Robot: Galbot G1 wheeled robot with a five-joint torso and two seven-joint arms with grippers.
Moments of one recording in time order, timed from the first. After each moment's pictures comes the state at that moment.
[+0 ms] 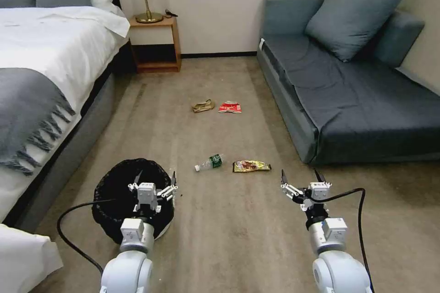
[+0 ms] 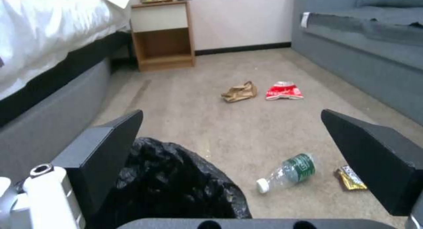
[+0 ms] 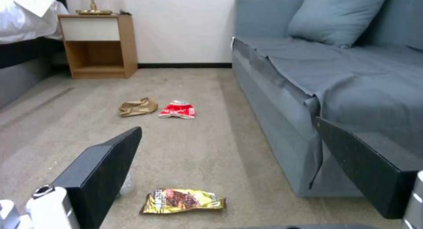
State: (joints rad) left arm 1.55 -1.50 -0.55 -2.00 0.00 0.00 0.00; right arm -1.55 1.50 0.55 2.00 0.00 0.00 0.00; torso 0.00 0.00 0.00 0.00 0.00
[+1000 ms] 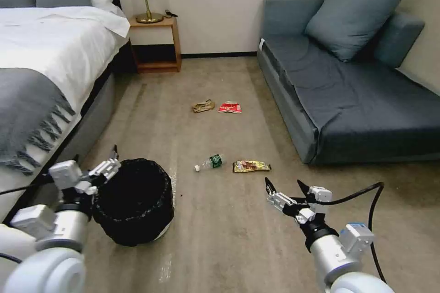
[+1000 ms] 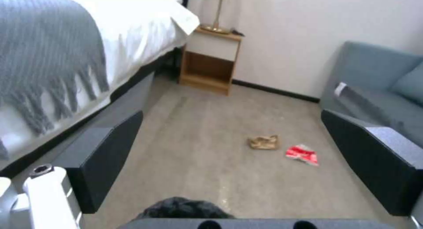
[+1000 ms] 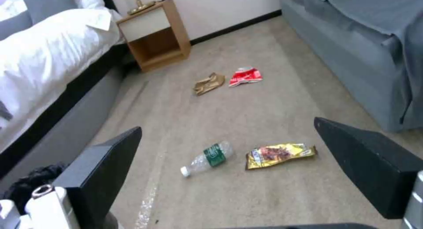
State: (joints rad) left arm 1.68 -1.23 -0.89 -2.47 -0.72 0.31 -0.29; right arm -1.73 1.36 0.42 2.40 0.41 -0.34 0.15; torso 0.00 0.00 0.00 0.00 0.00
